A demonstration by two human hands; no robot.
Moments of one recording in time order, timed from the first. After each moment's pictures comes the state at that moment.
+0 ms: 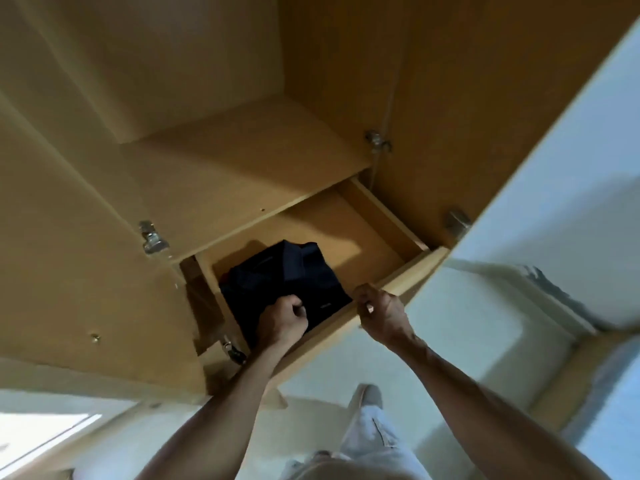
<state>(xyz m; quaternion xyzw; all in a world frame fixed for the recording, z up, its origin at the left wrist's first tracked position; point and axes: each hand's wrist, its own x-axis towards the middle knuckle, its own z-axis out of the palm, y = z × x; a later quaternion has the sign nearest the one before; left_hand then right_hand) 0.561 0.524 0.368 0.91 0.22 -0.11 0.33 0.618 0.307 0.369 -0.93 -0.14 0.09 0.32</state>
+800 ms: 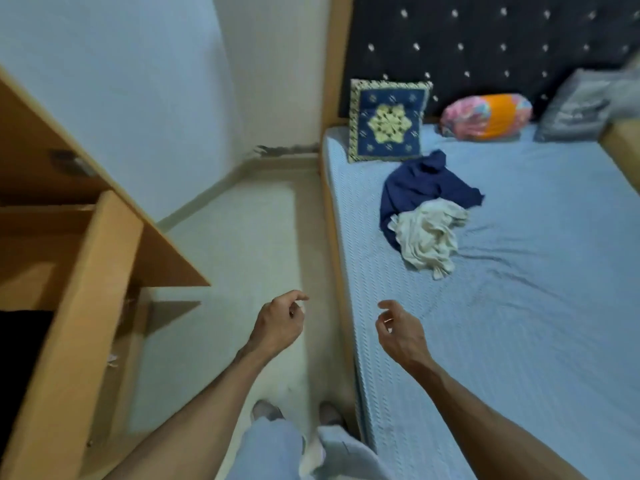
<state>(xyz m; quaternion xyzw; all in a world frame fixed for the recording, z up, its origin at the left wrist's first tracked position) 0.364 0.175 0.330 0.84 -0.28 -0.35 0.31 0.151 0.013 0.294 -0.80 0.49 0.00 0.35</state>
